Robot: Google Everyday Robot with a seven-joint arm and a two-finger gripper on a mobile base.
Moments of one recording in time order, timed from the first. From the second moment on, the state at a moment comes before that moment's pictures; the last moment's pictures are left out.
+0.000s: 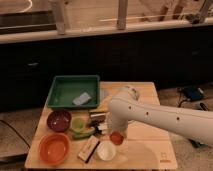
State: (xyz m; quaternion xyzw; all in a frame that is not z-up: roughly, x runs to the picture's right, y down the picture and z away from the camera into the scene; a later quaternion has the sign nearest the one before) arm 0.043 0.216 0.689 -0.24 -0.26 -0.57 0.74
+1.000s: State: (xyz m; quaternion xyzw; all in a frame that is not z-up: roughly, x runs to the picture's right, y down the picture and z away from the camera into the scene) arm 0.015 0.199 0.660 -0.22 -0.26 -0.60 0.72
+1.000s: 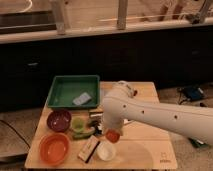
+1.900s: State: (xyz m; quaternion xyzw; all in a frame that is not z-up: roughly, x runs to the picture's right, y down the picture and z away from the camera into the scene) arm -0.008 0.207 0.639 -0.22 -0.30 -0.62 0.69
